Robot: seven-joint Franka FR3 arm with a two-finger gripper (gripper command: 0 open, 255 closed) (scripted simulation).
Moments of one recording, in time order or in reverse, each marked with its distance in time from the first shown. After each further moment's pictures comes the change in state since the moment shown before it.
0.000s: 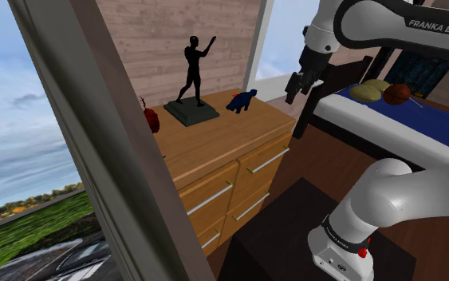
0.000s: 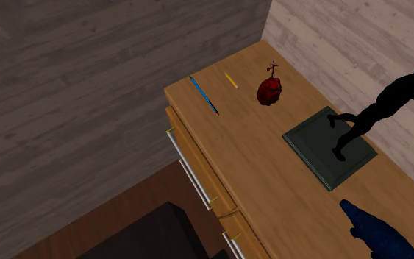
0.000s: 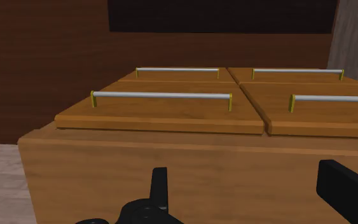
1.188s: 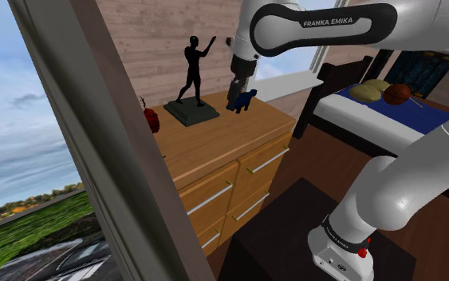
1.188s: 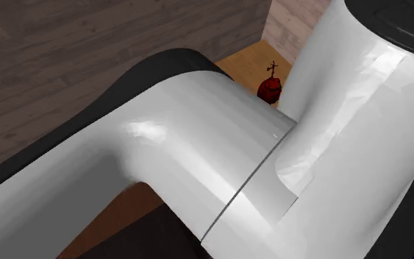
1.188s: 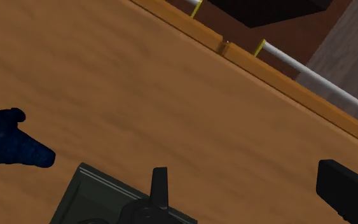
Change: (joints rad) arm 0.164 0.529 0.023 0.259 0.058 0.261 -0.311
